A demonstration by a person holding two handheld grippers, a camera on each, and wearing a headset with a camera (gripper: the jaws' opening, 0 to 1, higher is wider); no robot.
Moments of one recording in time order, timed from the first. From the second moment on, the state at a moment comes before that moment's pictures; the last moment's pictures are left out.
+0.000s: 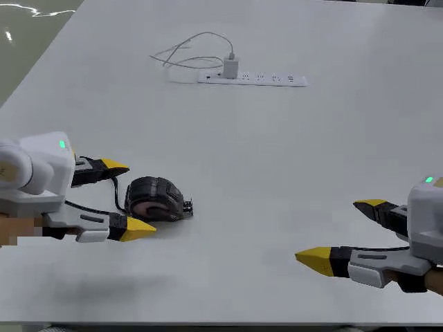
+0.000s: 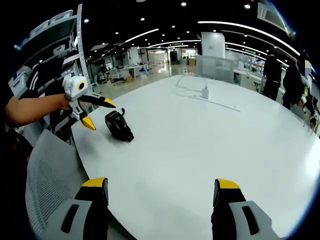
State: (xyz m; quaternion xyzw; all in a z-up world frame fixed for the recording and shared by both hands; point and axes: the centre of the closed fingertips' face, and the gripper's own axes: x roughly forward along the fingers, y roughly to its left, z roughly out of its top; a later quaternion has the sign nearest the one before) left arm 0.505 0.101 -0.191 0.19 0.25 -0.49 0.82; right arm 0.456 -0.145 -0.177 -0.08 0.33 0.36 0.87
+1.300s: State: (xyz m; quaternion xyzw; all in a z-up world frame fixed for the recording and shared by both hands) left arm 0.523 0.089 -0.223 0.25 0.27 -0.56 0.74; right arm 0.475 -0.125 -0.185 -0.09 0.34 0.37 0.86
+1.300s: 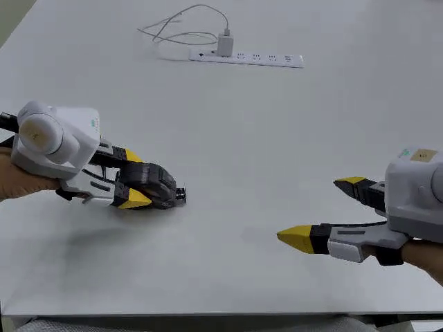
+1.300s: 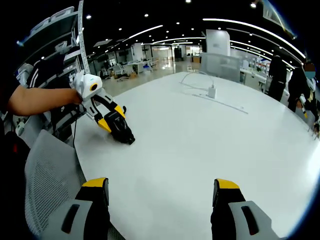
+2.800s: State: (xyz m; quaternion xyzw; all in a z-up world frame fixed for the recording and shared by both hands) left arm 0.523 0.089 -0.226 0.25 0.28 -0.57 0.73; right arm 0.506 -0.028 -0.214 -0.19 0.30 0.54 0.76
